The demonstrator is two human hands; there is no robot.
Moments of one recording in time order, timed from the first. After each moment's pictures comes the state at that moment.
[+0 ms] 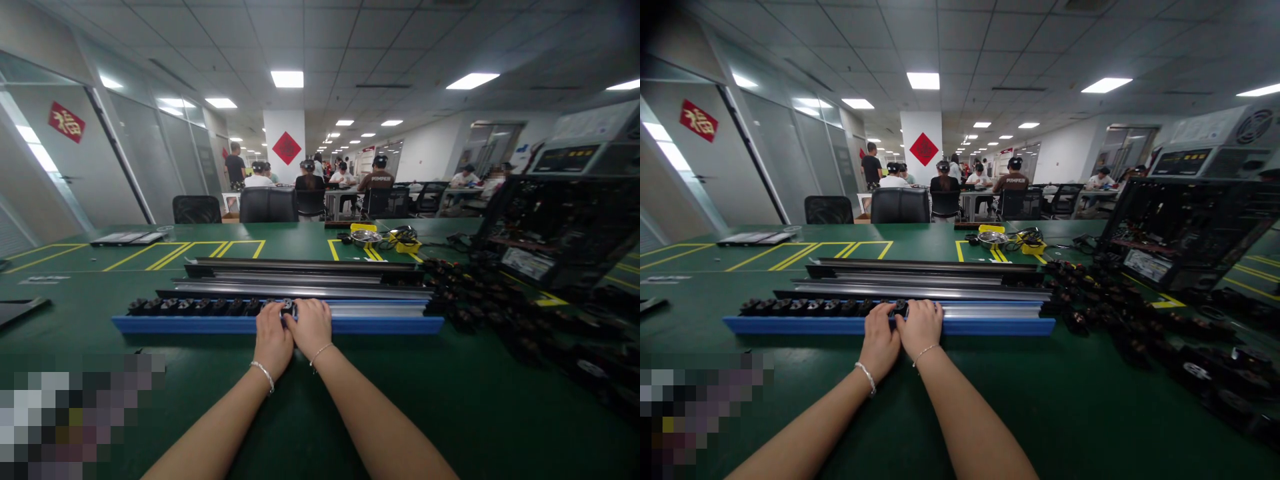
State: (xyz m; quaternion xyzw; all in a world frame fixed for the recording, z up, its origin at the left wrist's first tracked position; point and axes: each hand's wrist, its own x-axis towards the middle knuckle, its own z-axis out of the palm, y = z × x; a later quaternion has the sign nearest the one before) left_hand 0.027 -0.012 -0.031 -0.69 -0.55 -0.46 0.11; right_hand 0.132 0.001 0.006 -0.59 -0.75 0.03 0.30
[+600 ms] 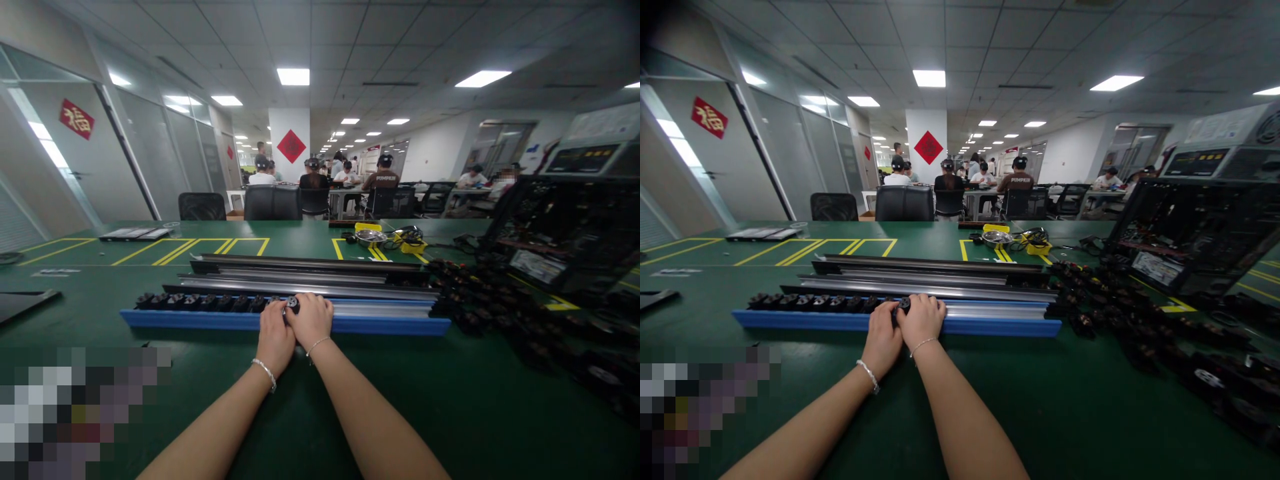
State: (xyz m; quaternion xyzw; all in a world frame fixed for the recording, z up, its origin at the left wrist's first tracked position) left_hand 0.024 -0.011 -0.032 -0.68 -0.56 -0.47 0.09; right_hand 0.120 0.008 0.006 -0.61 -0.73 0.01 0.31
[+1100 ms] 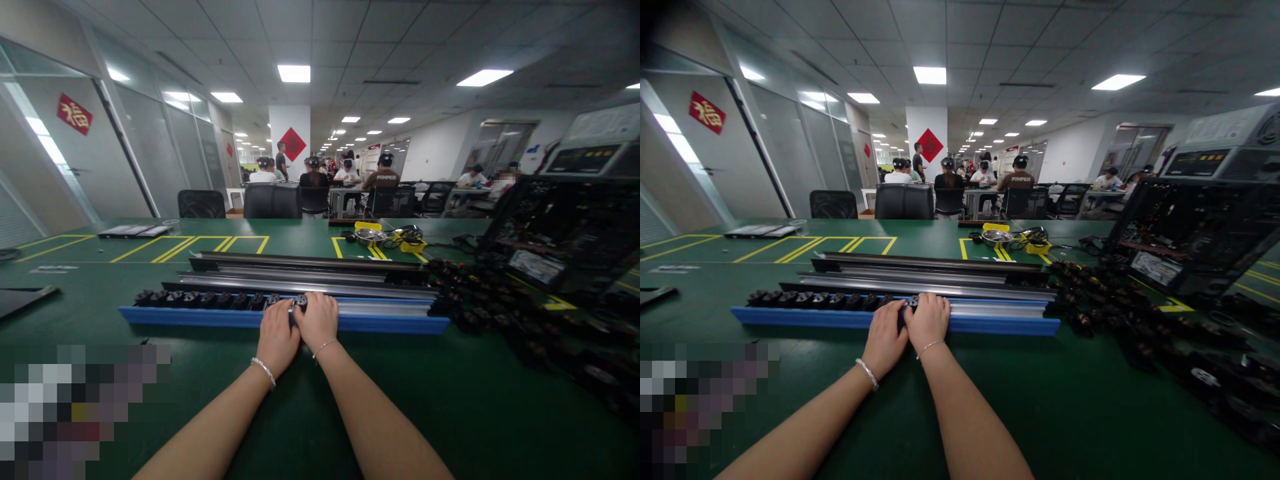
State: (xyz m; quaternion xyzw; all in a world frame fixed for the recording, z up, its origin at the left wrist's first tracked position) left_hand 0.028 -0.016 -0.028 -0.72 -0.55 -0.40 0.11; right_hand 0.132 0.005 0.003 -0.62 -0.71 -0.01 0.33
